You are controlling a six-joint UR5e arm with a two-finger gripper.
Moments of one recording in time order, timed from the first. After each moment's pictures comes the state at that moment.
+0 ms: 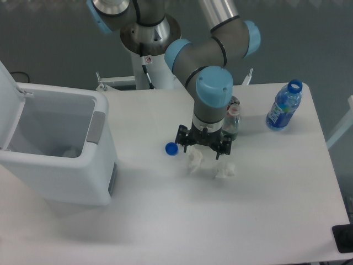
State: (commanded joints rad) arm 2.54 -1.89 -1.83 -0.98 1.51 0.77
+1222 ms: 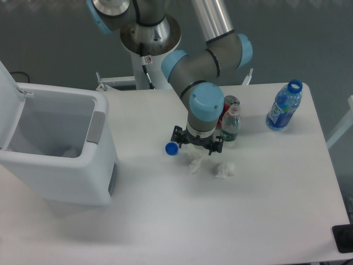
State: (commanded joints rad) arm 2.52 -1.93 -1.89 -0.98 1.58 0.76
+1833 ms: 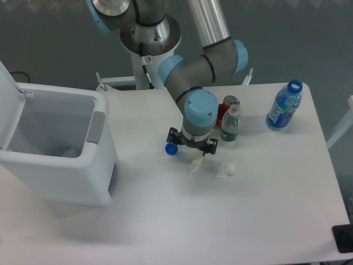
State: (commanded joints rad) arm 2.51 -1.95 -1.90 -0.98 1.59 0.77
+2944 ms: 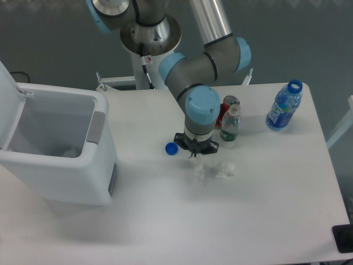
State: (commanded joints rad) arm 2.48 -1.90 -1.76 -0.99 1.57 0.77
